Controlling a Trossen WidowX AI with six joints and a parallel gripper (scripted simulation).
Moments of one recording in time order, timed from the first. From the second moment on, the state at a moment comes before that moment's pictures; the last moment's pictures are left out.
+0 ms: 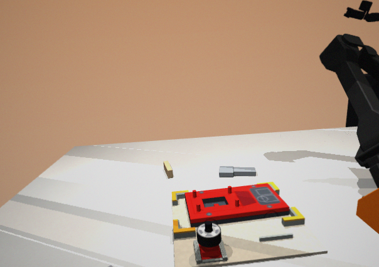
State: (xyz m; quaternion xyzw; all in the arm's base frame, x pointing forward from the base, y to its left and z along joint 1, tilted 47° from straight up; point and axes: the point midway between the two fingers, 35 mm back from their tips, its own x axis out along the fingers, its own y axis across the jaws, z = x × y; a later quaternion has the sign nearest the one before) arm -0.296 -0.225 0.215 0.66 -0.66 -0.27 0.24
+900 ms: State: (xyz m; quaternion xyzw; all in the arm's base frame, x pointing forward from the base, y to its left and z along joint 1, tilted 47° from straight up) arm -0.163 -0.348 0.359 0.55 -0.53 -0.39 0.51
